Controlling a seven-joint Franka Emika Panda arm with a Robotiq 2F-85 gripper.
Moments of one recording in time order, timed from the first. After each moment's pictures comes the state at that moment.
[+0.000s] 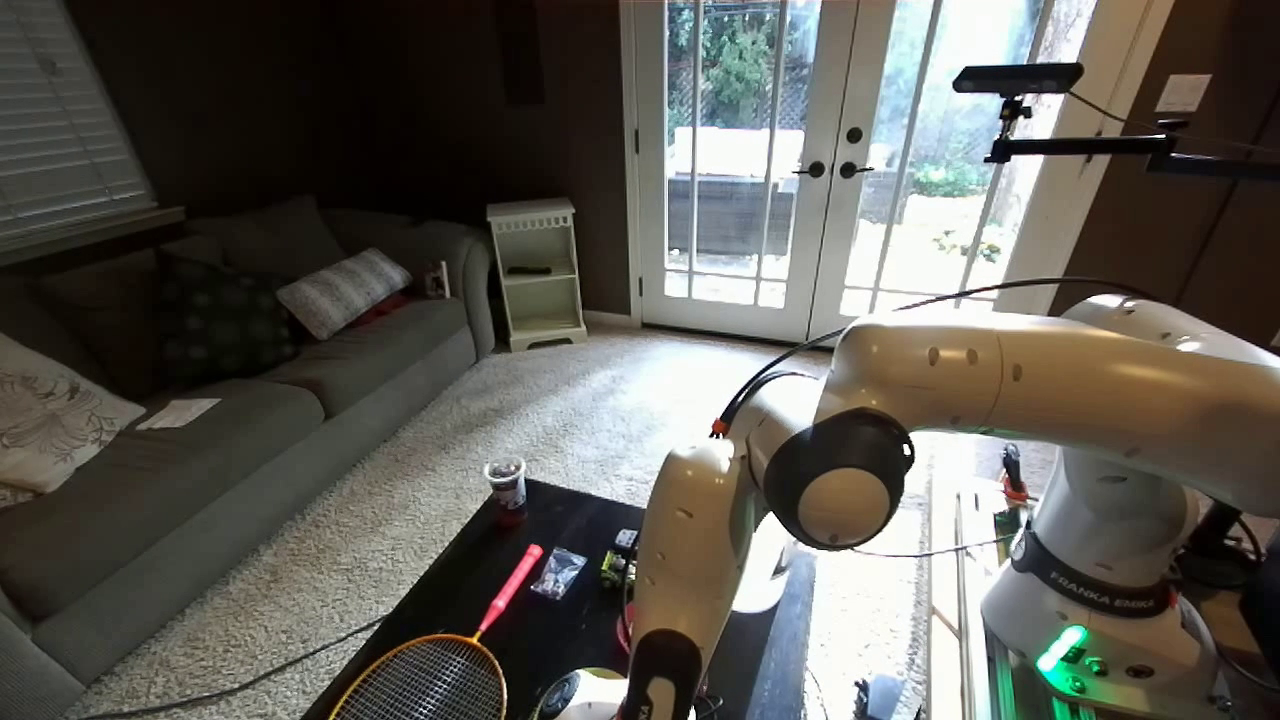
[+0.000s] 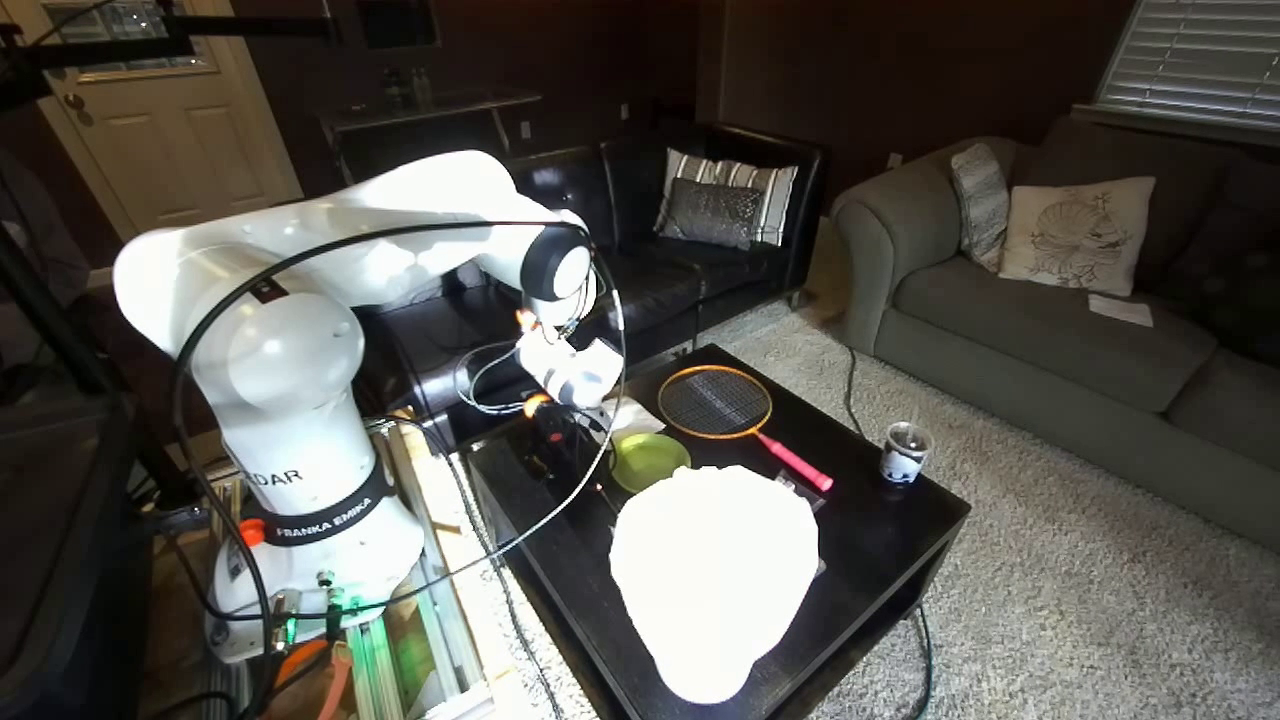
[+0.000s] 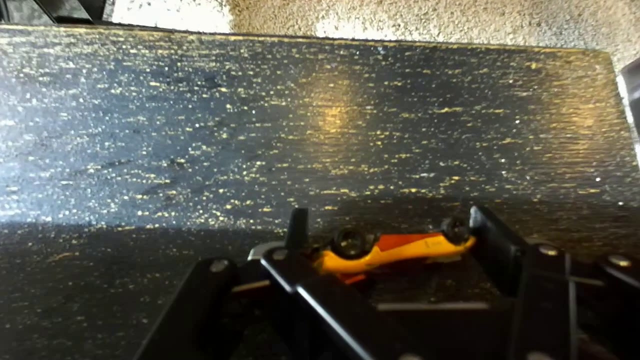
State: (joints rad) arm 0.41 1.47 0.21 -1.47 0.19 2.46 0.22
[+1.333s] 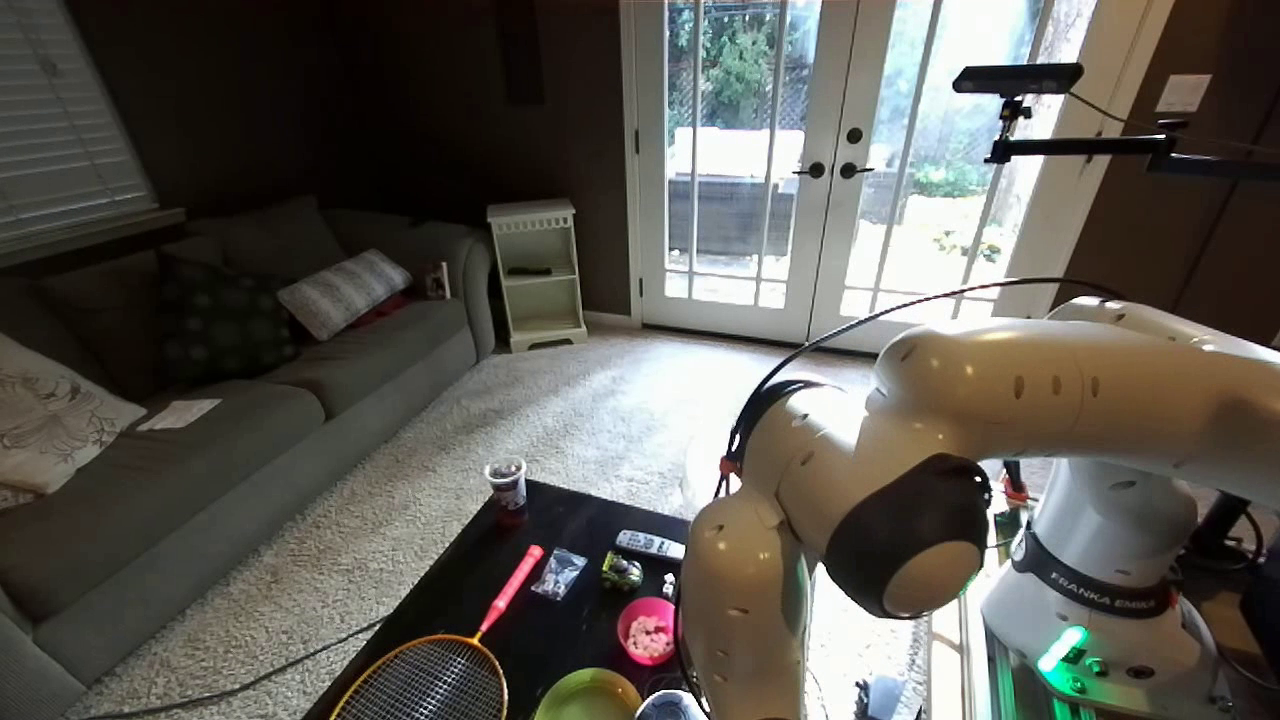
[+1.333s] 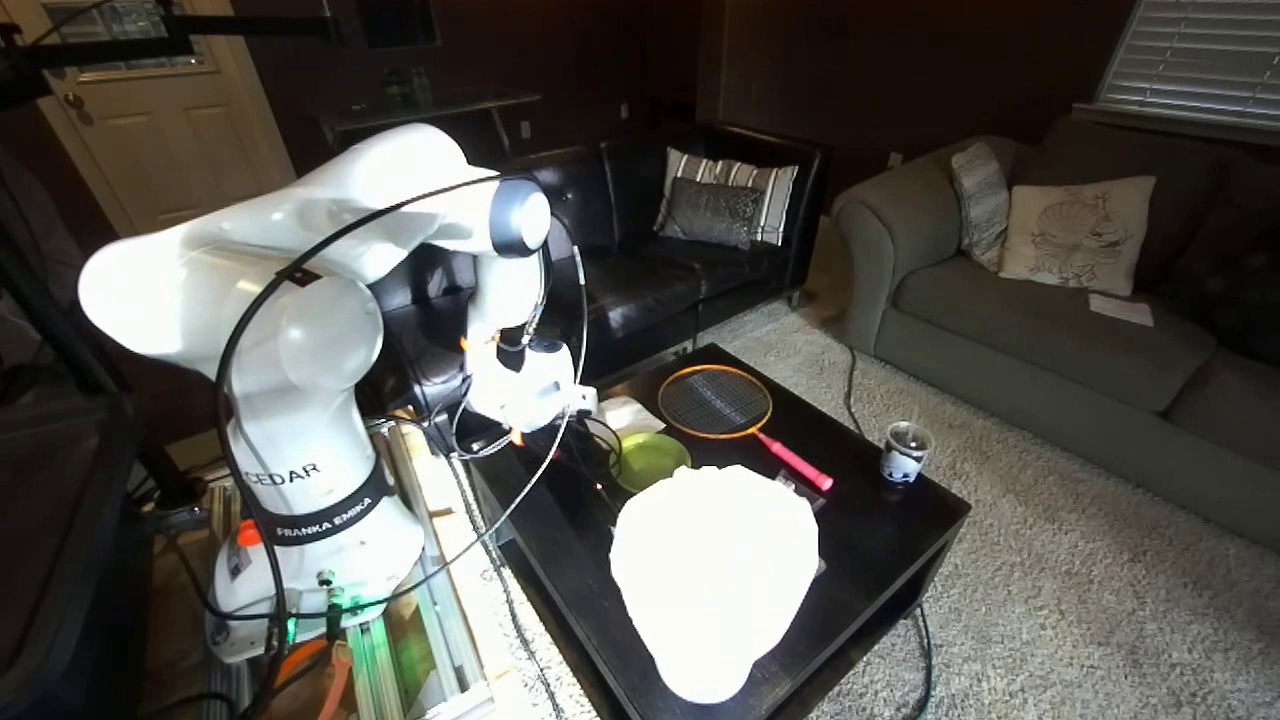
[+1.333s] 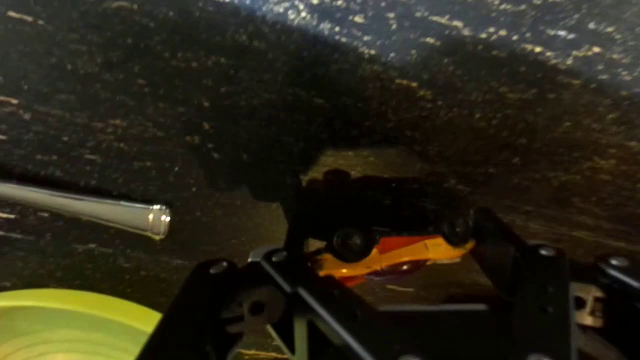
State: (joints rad) arm 0.68 1.39 0.02 -1.79 0.13 3.28 0.20
